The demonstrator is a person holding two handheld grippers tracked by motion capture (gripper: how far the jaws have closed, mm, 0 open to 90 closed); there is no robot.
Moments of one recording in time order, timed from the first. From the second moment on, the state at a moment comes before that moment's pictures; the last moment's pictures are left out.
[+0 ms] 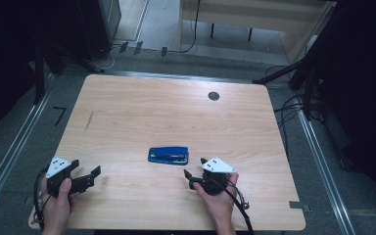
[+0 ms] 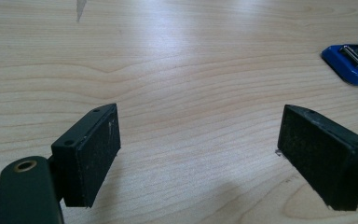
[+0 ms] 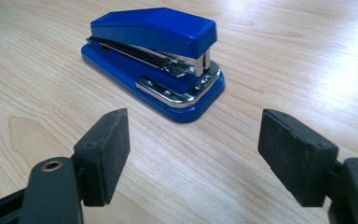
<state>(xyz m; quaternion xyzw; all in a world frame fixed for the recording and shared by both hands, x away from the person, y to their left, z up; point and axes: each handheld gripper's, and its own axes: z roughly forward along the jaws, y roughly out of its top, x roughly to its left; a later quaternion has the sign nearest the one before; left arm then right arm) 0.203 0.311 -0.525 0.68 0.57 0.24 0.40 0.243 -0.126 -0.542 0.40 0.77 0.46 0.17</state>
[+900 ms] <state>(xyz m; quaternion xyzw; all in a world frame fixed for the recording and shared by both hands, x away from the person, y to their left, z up) 0.203 0.311 -0.525 0.68 0.57 0.23 0.40 0.241 -0.165 -0.544 0.43 0.75 0.47 0.17</state>
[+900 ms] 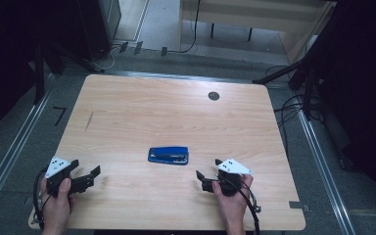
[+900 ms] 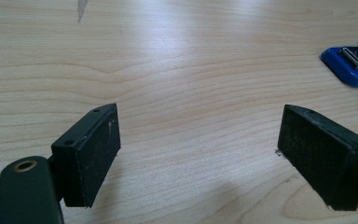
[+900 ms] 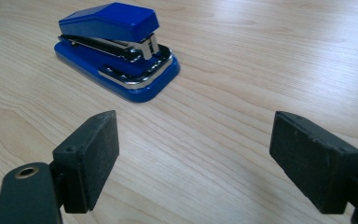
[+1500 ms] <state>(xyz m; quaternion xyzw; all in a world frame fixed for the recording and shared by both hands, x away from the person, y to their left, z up) 0.203 0.312 -0.525 0.67 0.57 0.23 0.41 0.227 -0.238 -0.533 0.48 0.71 0.47 0.21</state>
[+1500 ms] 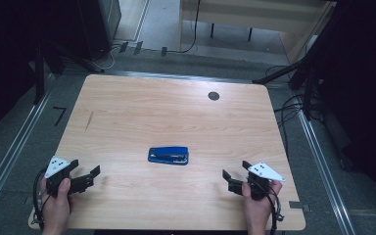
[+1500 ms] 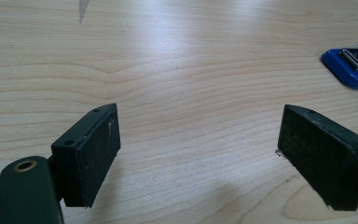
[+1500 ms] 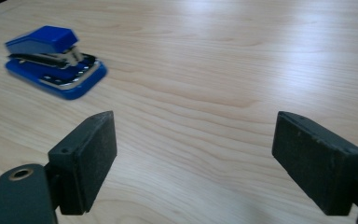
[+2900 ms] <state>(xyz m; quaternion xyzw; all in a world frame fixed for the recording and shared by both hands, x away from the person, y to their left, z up) 0.203 0.313 -0.525 0.67 0.57 0.23 0.41 0.191 -0.368 -0.551 0.52 0.70 0.44 0.22</state>
